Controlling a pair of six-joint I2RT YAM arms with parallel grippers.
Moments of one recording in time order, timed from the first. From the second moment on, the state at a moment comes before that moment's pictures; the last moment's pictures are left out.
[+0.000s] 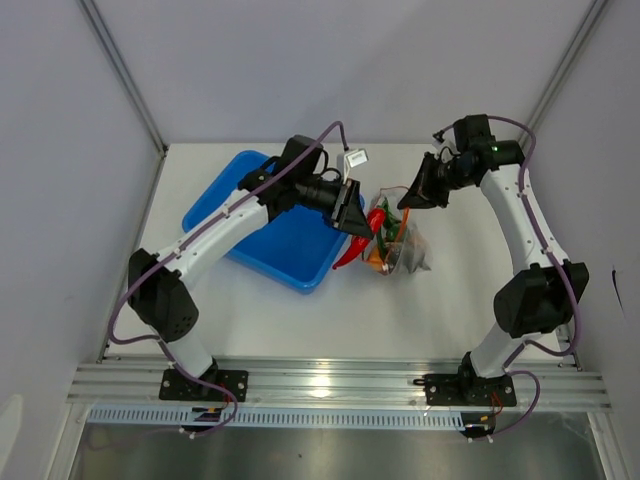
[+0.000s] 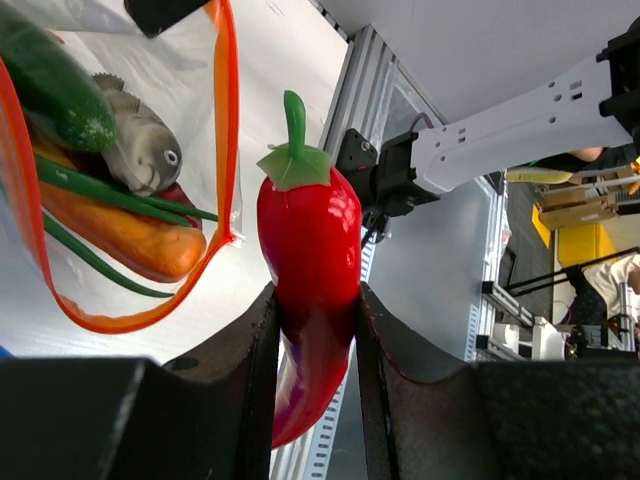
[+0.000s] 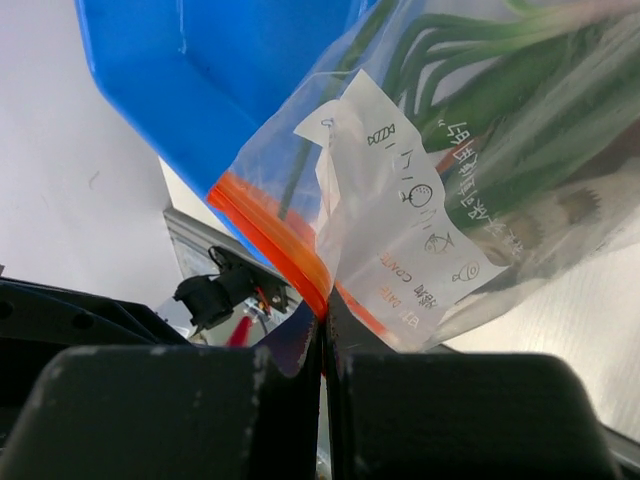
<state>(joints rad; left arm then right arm) -0.65 1.70 1.65 -0.59 0.90 -0.32 0.15 1.69 1.79 -1.14 -0.60 0.48</state>
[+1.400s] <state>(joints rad) -0.67 1.93 1.35 1.28 1.14 -0.76 0.07 1.58 1.57 -1.13 -1.10 0.75</state>
